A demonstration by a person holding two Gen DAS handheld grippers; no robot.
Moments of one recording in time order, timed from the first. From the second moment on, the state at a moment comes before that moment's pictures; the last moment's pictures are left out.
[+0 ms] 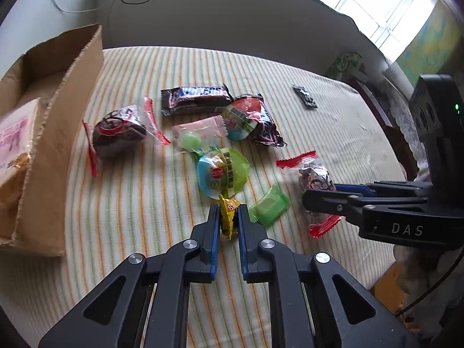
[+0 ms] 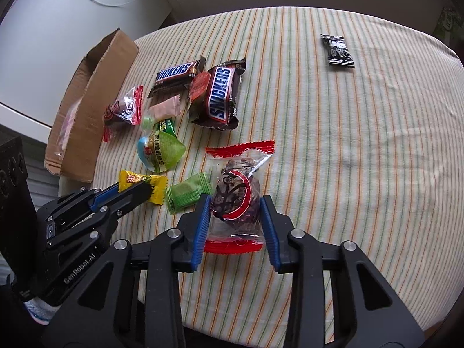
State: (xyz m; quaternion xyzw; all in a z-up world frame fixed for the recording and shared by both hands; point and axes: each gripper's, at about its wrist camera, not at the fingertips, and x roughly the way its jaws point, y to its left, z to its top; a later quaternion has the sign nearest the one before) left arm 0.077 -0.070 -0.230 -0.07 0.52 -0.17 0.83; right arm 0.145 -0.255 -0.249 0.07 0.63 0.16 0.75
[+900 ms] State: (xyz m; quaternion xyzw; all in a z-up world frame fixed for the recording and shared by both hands) left arm 0.081 0.000 -0.165 -0.12 0.45 -0.12 0.88; right arm 0.155 -0.217 -0.166 0.05 0.57 0.22 0.79
